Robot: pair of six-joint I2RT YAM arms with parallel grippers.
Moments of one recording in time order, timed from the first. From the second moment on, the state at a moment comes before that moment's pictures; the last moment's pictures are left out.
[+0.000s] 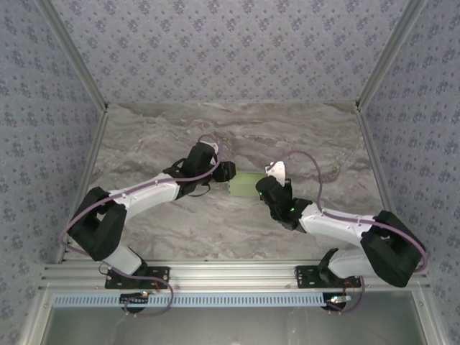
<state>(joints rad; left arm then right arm) -0.70 1.55 0.93 -0.03 0.10 -0.64 0.83 1.30 0.57 0.06 0.71 0.38</state>
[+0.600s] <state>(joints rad) -0.73 1.56 0.76 0.25 0.10 -0.76 0.76 1.25 0.64 -0.15 0.55 0.39</state>
